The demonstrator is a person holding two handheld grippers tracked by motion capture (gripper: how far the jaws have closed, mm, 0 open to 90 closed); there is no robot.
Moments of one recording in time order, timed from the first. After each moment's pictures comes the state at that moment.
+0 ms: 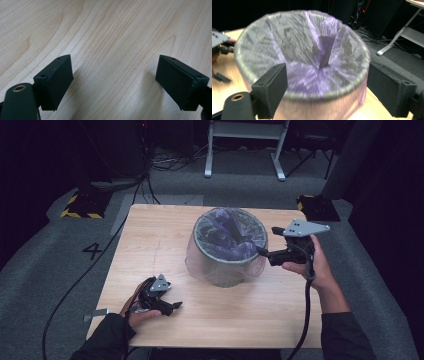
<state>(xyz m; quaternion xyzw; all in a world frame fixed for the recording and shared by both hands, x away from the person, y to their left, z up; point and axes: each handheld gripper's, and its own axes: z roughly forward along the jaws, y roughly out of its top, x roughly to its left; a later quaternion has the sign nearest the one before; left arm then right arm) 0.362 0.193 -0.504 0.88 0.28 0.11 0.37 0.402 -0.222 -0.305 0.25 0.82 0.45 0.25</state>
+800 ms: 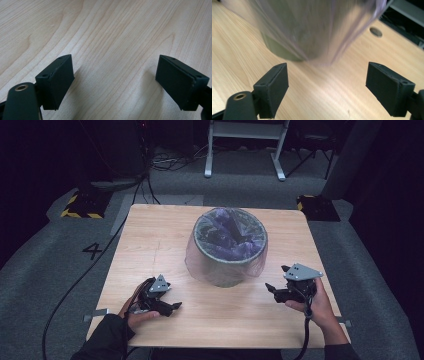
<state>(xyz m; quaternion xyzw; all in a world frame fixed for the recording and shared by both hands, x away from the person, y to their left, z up) 0.359 0.195 -0.504 0.88 0.28 0.11 0.37 0.354 -0.255 -0.413 0.30 0.84 0.36 0.27</state>
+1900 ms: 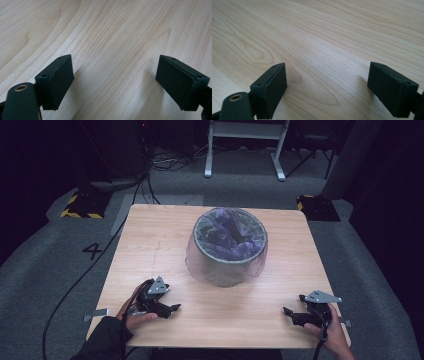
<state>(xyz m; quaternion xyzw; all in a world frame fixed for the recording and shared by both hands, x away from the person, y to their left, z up) 0.354 0.198 -0.504 0.88 0.28 0.11 0.37 0.324 -0.333 -0.504 0.43 0.81 0.36 0.19</state>
